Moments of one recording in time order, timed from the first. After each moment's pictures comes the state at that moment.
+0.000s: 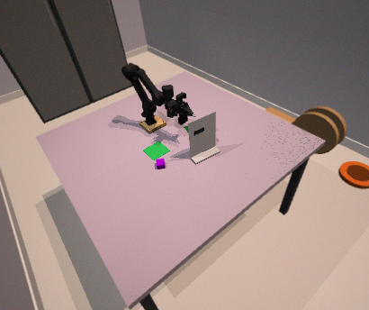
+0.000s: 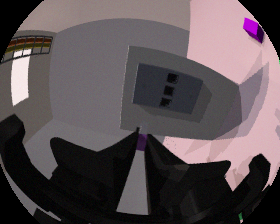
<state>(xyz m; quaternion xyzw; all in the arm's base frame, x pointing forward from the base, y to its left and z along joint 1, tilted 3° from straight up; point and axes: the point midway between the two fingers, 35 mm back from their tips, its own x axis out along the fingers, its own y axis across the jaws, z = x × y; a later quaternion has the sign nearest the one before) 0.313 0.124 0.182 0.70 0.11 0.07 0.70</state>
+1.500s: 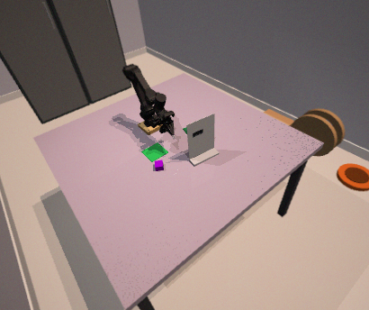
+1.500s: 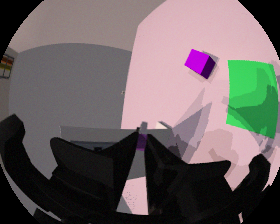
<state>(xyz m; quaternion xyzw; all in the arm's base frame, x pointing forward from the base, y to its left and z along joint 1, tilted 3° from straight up) 0.316 0.008 0.127 0.67 0.16 -0.19 0.70</state>
